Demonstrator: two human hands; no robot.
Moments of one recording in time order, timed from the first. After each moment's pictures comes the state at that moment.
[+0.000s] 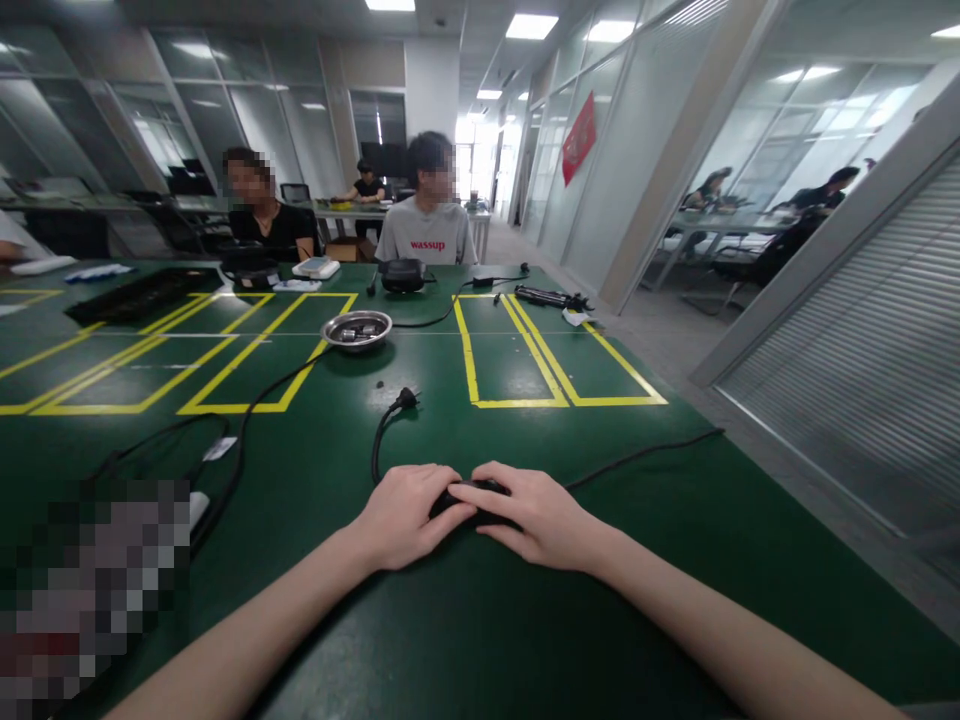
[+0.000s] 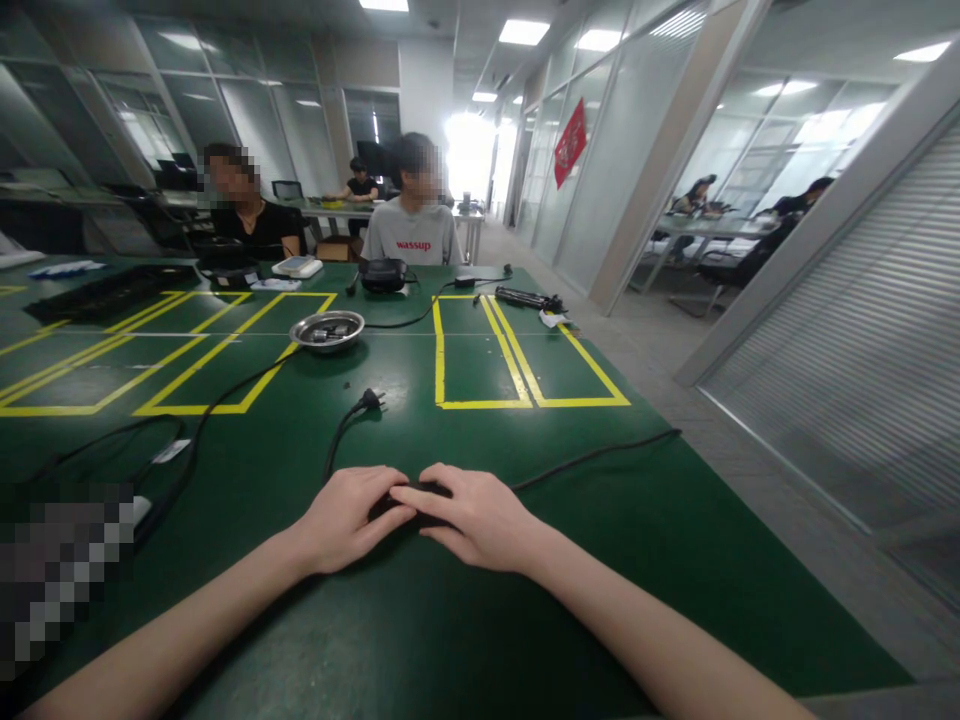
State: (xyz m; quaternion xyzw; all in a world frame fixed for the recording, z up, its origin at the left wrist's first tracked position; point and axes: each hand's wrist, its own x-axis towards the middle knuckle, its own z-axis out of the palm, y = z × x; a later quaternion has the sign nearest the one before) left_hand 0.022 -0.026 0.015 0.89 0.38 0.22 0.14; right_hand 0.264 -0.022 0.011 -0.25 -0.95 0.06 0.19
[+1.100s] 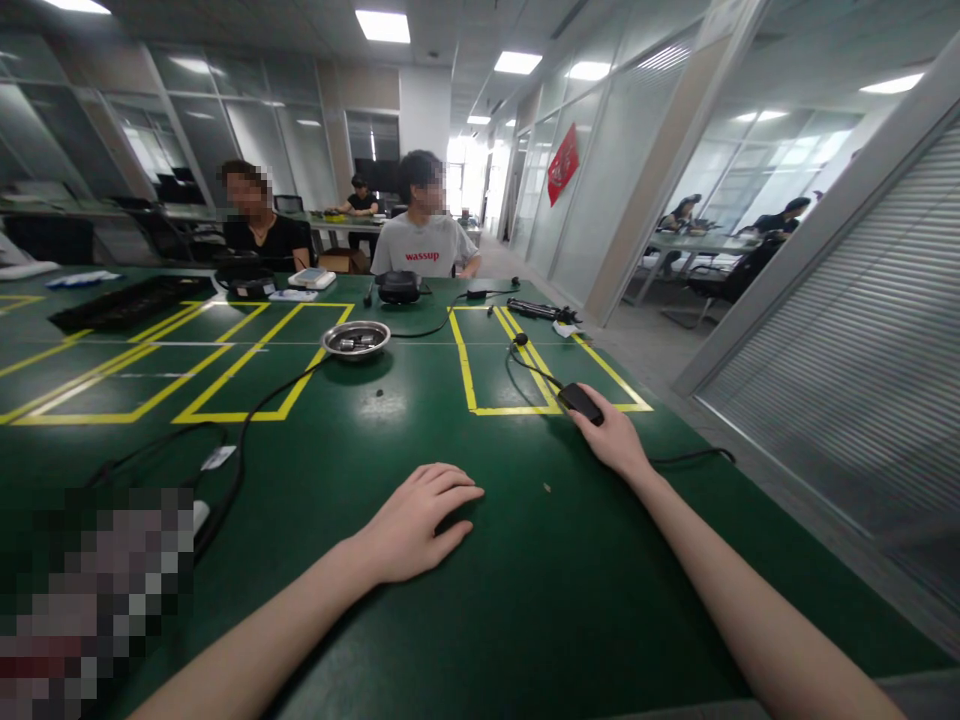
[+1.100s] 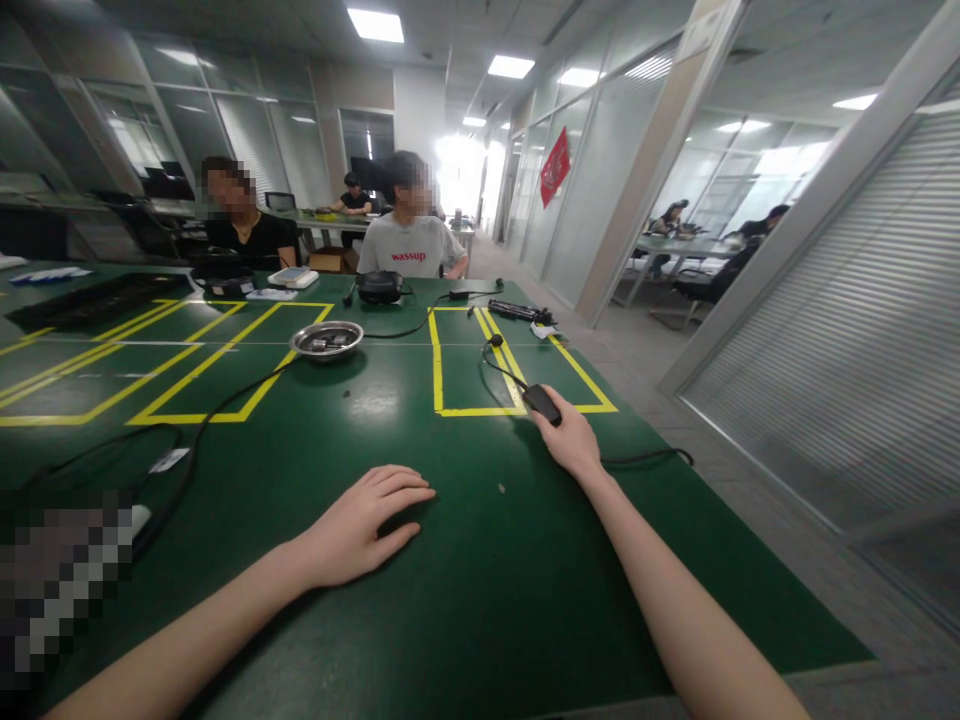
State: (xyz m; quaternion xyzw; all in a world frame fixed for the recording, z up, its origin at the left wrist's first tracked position) left_hand 0.022 -0.026 0.010 0.91 0.31 0.22 0.16; right_hand 0.378 0.073 -0.018 -0.70 -0.61 0.06 0.36
